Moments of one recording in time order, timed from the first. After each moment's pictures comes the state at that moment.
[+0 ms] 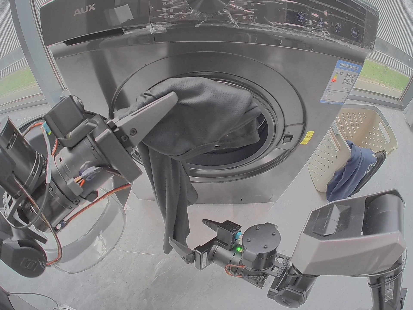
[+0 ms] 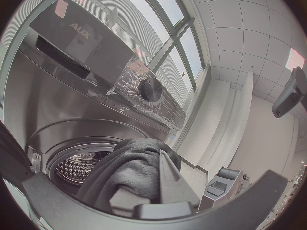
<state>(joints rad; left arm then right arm) -0.65 1.50 -0.57 -1.35 -0.25 -0.29 0.92 2.36 -0.71 -1.55 -0.09 0.22</state>
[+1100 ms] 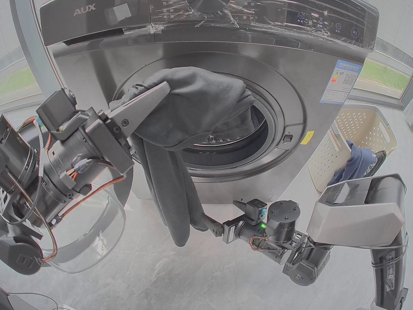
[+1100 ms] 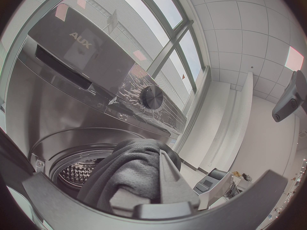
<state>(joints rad) -0.63 1.48 -0.58 -1.35 -0.25 -0.29 0.72 2.36 -0.70 -1.55 -0.06 0.19</state>
